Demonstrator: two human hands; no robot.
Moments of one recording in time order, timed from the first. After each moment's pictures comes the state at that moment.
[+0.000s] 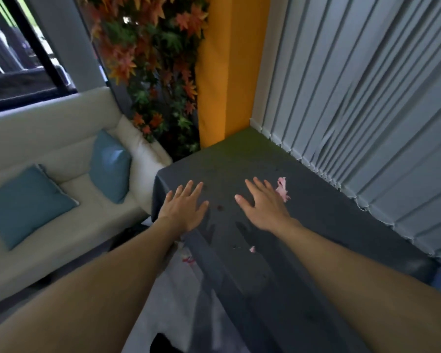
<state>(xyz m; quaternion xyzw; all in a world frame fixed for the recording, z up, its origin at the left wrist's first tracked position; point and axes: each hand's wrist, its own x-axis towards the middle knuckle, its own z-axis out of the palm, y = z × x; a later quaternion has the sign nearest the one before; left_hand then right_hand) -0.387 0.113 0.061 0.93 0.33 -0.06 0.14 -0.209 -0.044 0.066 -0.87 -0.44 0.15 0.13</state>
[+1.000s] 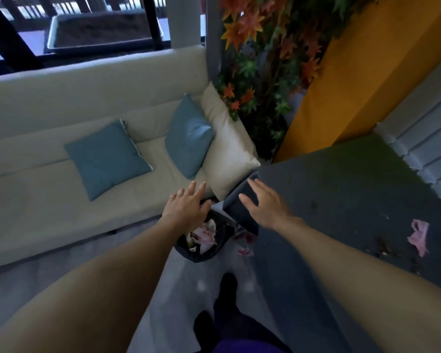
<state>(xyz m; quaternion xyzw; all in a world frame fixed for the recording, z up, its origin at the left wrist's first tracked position) -0.585 0.363 -0.008 0.85 0.47 -0.11 0.21 -0.372 0.262 0.000 -0.79 -0.54 0.27 0.12</state>
